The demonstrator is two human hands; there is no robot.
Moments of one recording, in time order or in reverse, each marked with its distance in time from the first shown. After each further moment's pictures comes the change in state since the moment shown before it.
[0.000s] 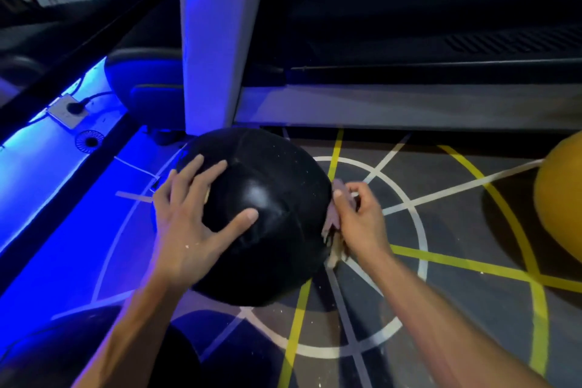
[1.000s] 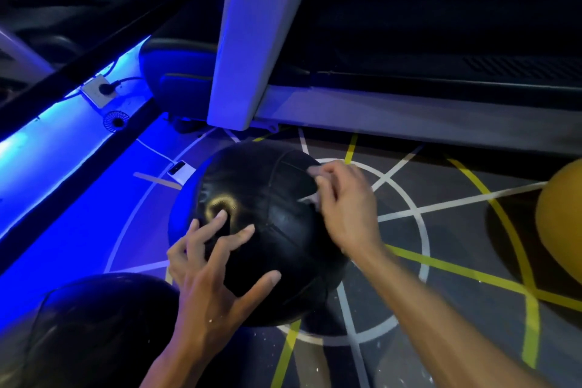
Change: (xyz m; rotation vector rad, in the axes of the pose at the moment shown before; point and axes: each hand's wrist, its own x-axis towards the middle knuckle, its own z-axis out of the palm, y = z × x) left_hand -0.111 0.006 0.001 -0.067 0.096 -0.028; right_hand -0.028 -0.047 0.024 -0.317 -0.068 -0.490
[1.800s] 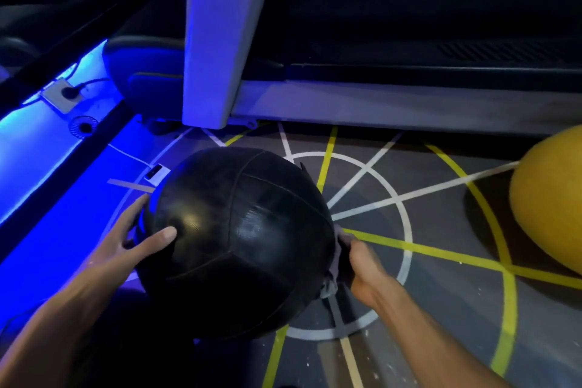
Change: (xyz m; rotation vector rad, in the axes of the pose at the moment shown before) left_hand 0.077 -0.044 -0.074 -0.506 -0.365 -0.623; right_hand -0.060 0.088 -0.002 0.782 -0.085 1.189
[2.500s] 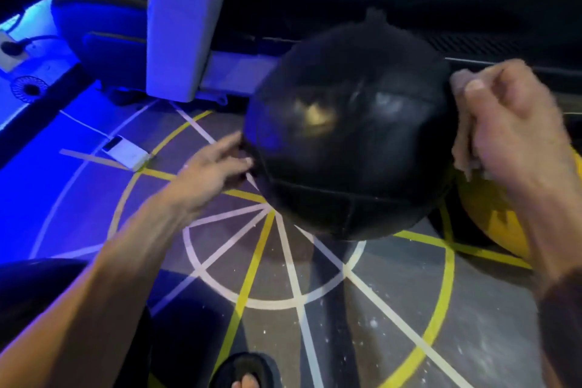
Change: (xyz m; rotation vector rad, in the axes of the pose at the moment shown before) left_hand 0.048 0.050 0.151 -0.199 -0.391 0.248; right_hand -0.144 -0.193 -0.090 -0.755 0.430 -1.116
